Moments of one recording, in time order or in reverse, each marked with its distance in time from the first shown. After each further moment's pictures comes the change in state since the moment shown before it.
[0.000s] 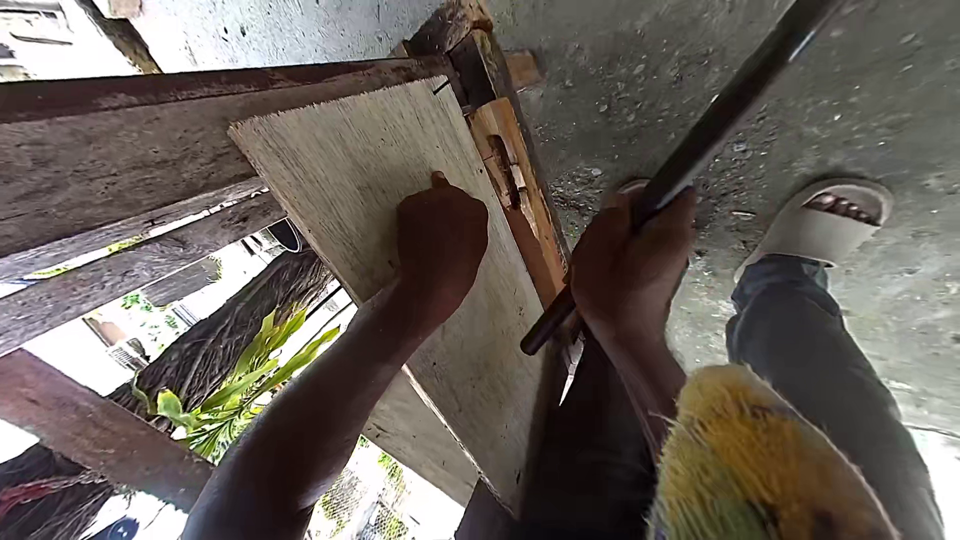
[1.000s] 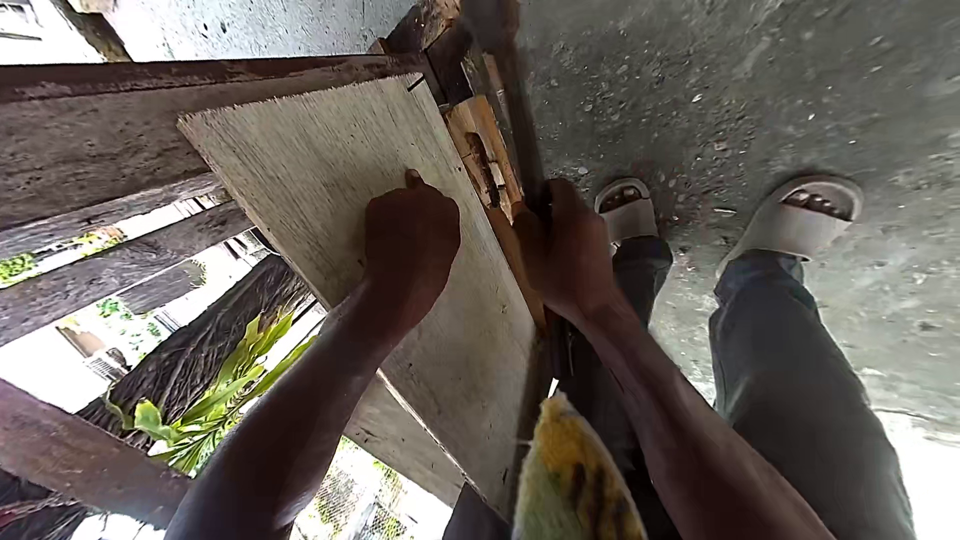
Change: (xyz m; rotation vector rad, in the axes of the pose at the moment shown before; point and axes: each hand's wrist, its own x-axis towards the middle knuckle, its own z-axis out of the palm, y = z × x) left_hand -0.005 -0.003 -0.002 -0.026 -0.004 -0.033; right_hand 0.008 -0.006 -0.002 -0.096 -0.266 -0.044
